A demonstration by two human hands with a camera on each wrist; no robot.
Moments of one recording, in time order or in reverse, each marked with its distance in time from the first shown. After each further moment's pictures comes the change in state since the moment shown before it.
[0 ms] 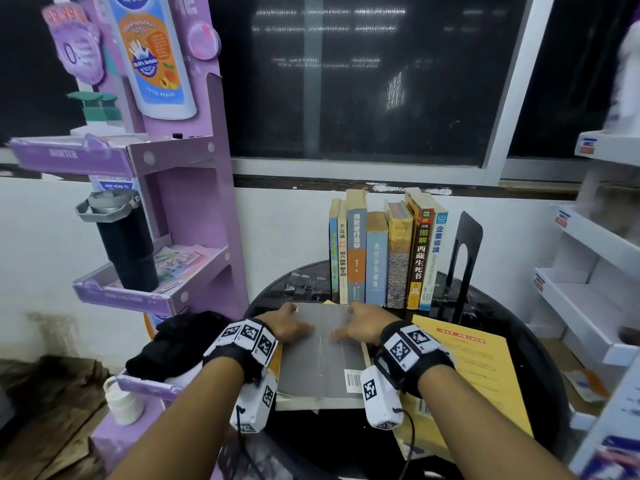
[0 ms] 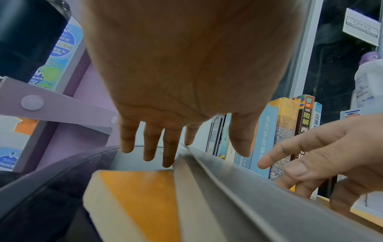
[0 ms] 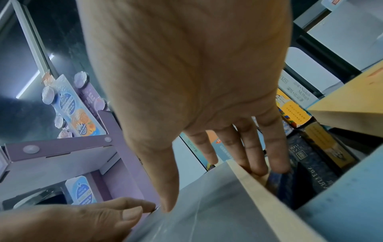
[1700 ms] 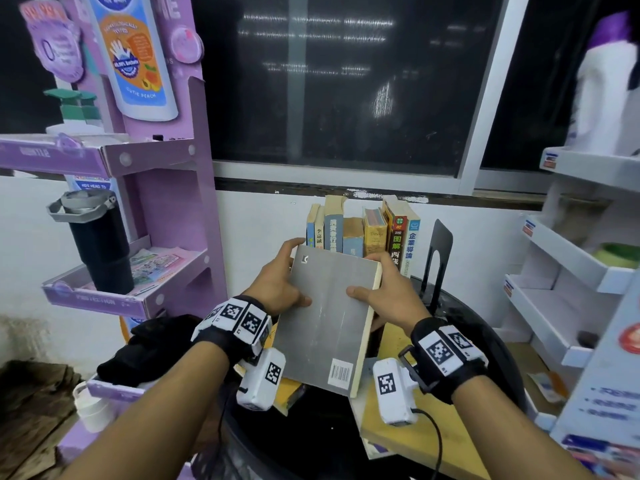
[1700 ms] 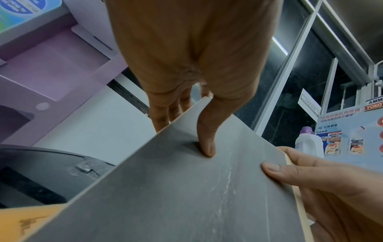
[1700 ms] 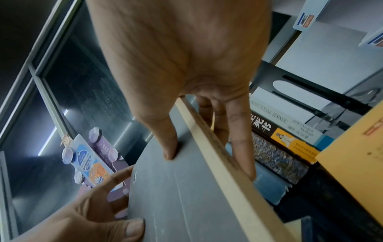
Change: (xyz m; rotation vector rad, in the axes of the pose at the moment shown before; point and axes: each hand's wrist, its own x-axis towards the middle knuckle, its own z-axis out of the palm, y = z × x) left_hand -0.044 0.071 -0.026 -0.375 0.295 0.461; right_hand -0.039 0.038 -0.056 0.620 0.394 -0.221
